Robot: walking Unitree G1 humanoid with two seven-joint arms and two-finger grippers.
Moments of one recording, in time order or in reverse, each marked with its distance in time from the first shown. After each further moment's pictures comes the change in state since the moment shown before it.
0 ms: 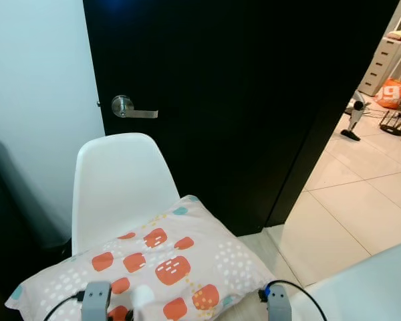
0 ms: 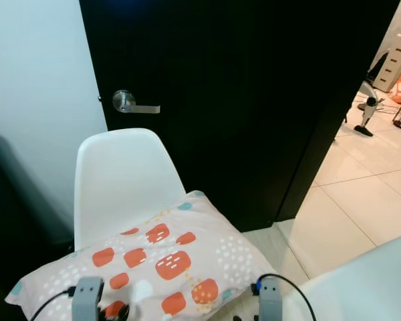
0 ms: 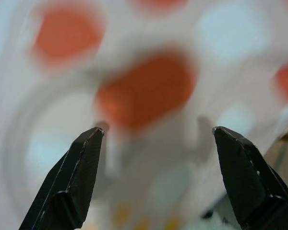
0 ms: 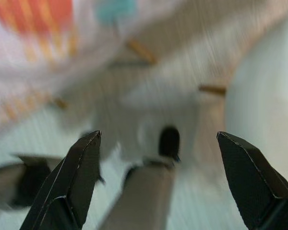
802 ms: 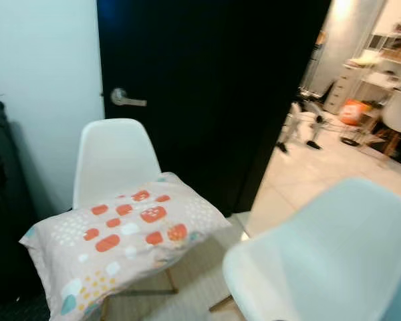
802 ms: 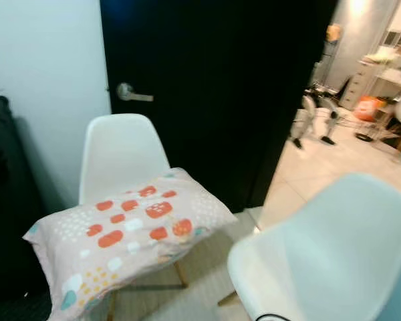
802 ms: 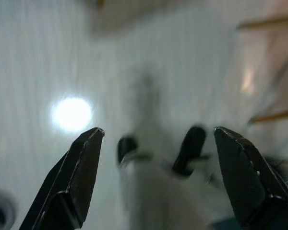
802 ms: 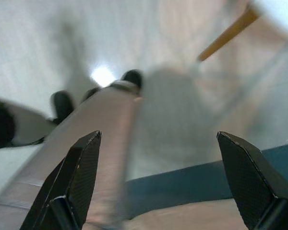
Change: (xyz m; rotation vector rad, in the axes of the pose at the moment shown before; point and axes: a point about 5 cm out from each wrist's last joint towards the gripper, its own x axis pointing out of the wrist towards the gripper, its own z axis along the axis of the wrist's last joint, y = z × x) left arm -0.021 0.022 -0.052 -0.125 0.203 0.134; right arm -0.008 -0.001 -0.053 -0.130 0.212 -0.017
